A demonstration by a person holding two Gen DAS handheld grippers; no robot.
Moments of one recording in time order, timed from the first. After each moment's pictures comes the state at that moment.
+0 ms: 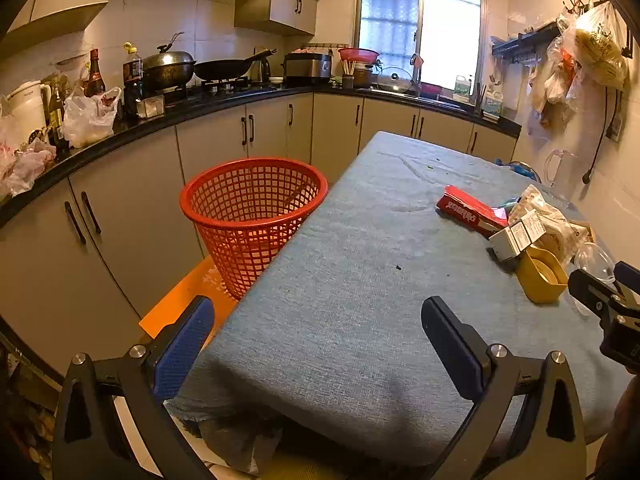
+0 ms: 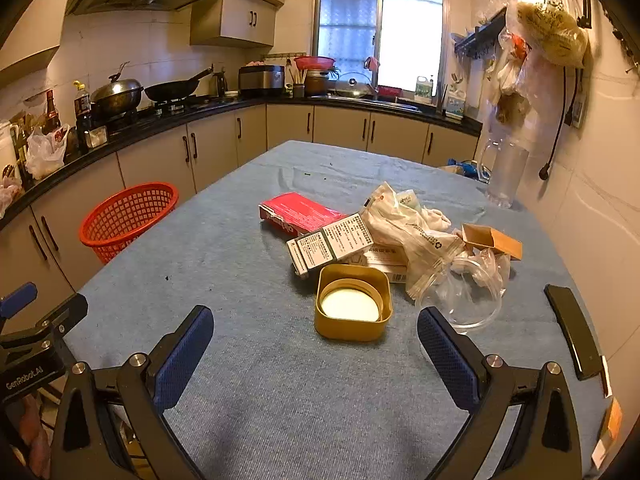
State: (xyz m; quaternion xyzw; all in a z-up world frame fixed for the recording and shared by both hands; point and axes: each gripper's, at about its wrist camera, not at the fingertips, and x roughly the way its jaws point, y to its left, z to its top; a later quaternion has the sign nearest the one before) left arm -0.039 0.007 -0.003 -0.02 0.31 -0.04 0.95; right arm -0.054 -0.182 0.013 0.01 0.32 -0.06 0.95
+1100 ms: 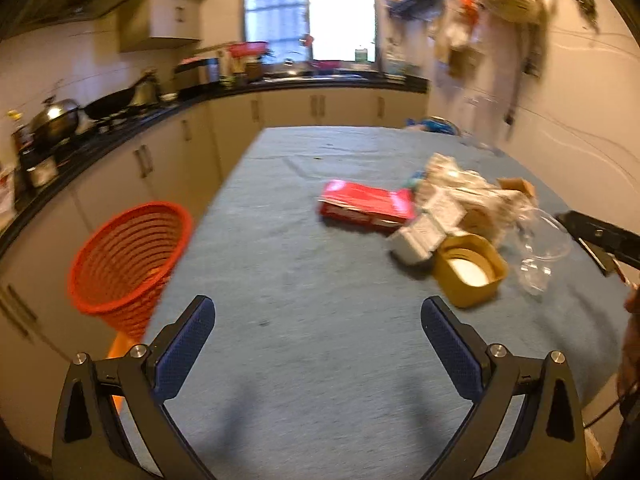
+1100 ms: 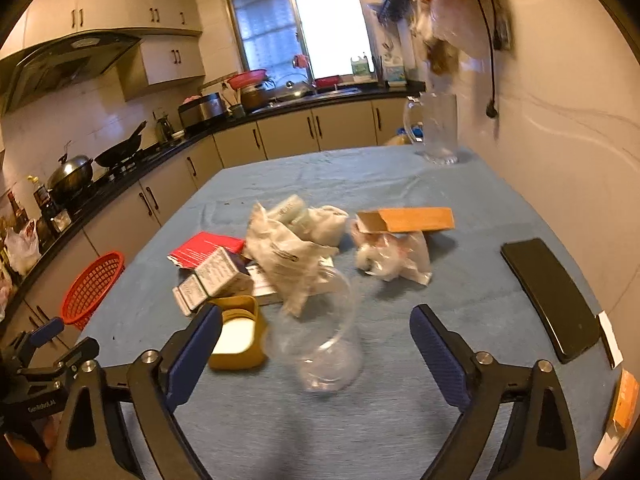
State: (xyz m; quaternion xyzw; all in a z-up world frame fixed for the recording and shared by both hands) left arm 0.014 -0.096 0.010 0.08 0.32 -0.21 0.92; right arm -0.065 -0.321 0.014 0.13 0.28 -0.11 0.94
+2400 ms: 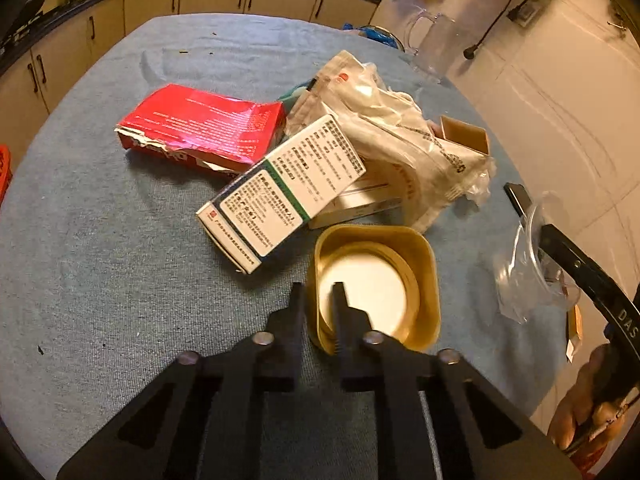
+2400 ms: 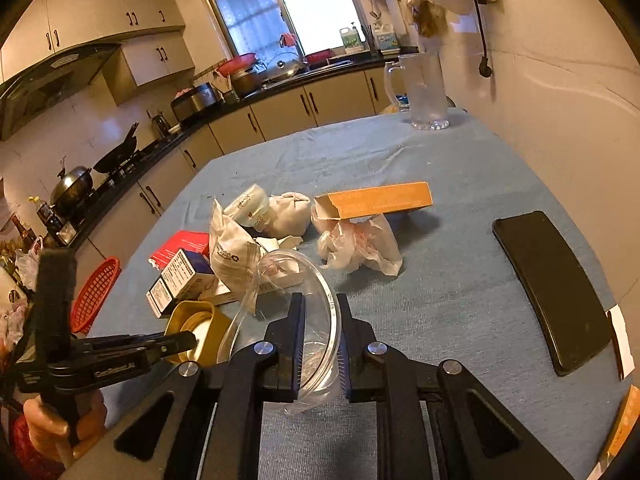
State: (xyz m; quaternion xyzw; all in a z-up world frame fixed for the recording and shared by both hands) left arm 0.073 -0.216 -0.040 0.02 0.52 -0.32 0.80; right arm -0.061 -0.382 -0.001 0.20 0.32 -0.08 0.92
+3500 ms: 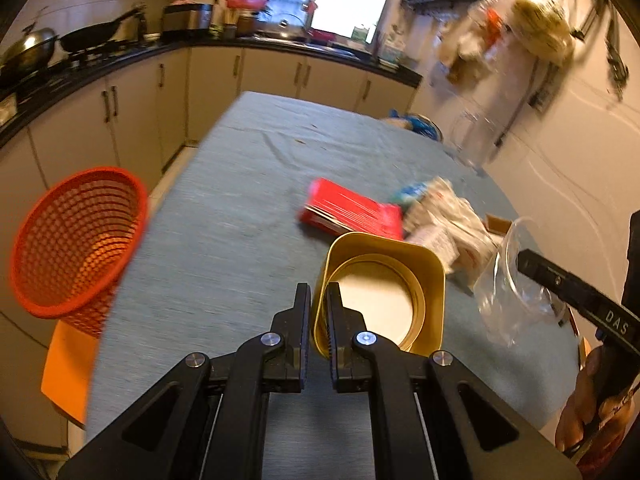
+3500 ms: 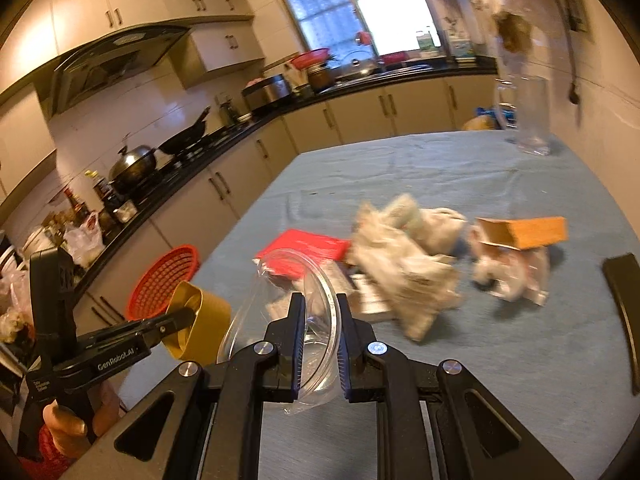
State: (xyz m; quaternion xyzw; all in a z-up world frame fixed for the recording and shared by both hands) left arm 0.082 -0.077 0.016 -0.03 0.40 -0.25 0.88; right arm -0.002 -0.282 0.026 0.17 0.31 0.04 0.93
